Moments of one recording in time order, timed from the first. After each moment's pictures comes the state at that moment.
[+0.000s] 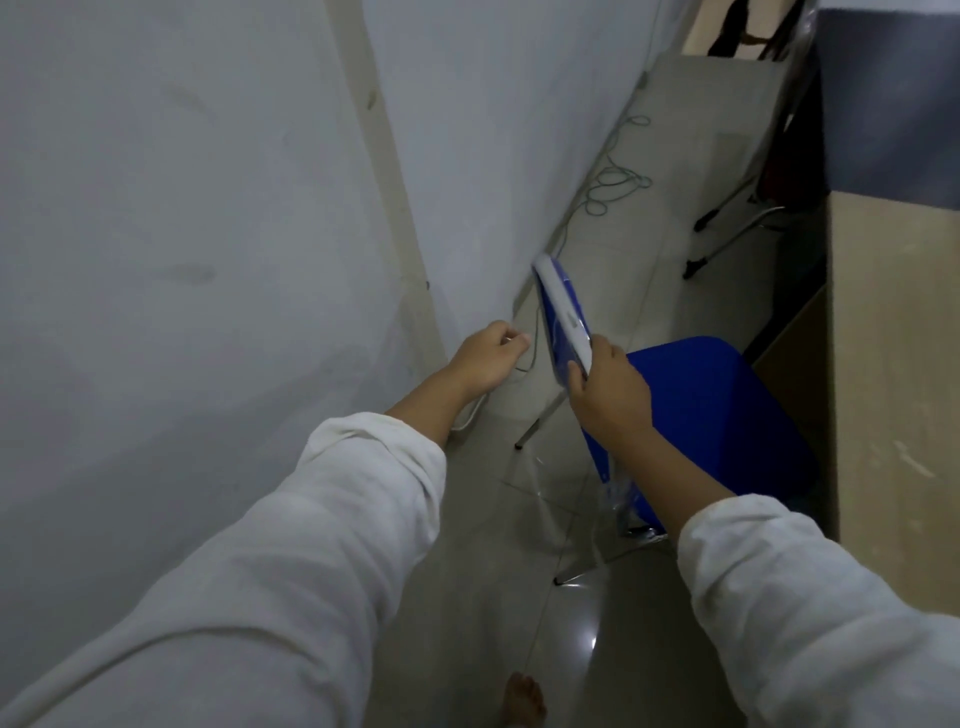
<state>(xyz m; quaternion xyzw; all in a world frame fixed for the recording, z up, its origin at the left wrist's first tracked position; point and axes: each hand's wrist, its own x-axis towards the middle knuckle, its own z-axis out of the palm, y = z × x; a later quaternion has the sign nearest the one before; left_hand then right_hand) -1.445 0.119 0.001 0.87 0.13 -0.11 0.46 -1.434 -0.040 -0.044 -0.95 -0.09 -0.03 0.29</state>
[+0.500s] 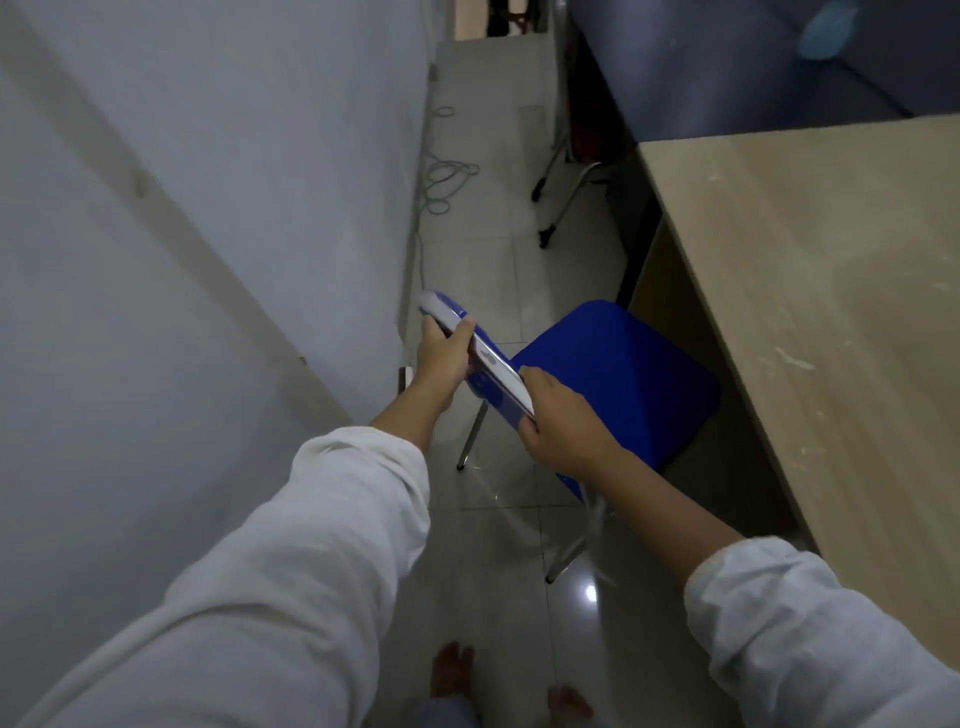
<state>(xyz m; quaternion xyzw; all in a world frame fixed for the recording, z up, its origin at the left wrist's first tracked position) -1.338 0.085 -0.034 0.72 0.17 -0.12 0.66 -1.437 -0.048 -0.044 -0.95 -0.07 0.03 0.31</state>
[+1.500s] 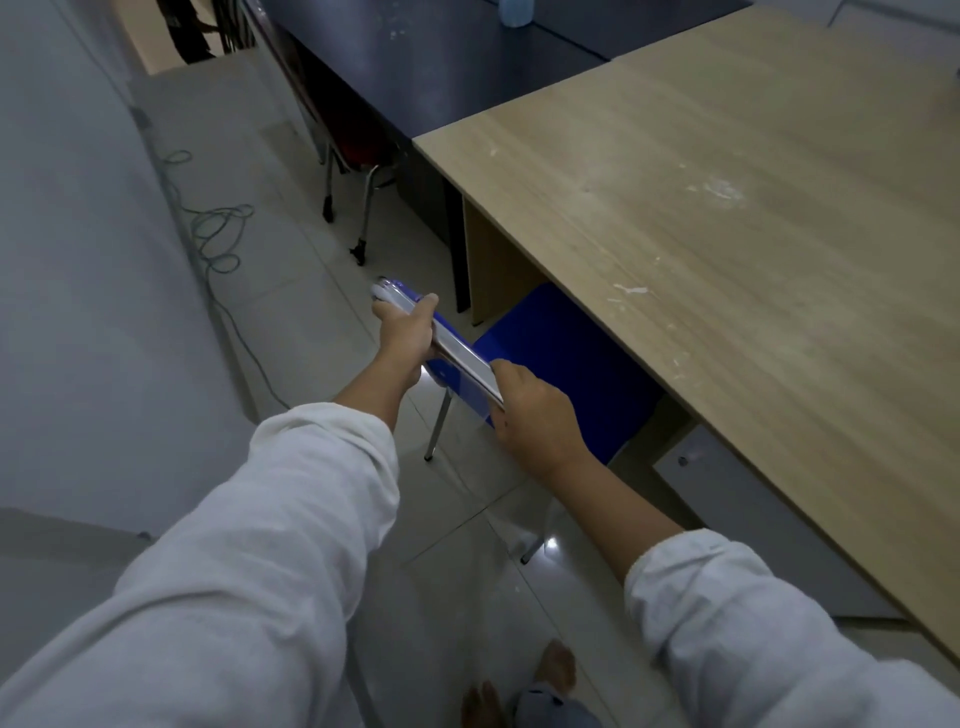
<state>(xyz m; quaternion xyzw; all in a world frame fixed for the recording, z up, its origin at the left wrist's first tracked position) -1.256 -0.021 -0.046 0.73 0.06 -0.28 0.62 -1.426 -0.068 -0.070 -0.95 0.17 -0.20 0.17</state>
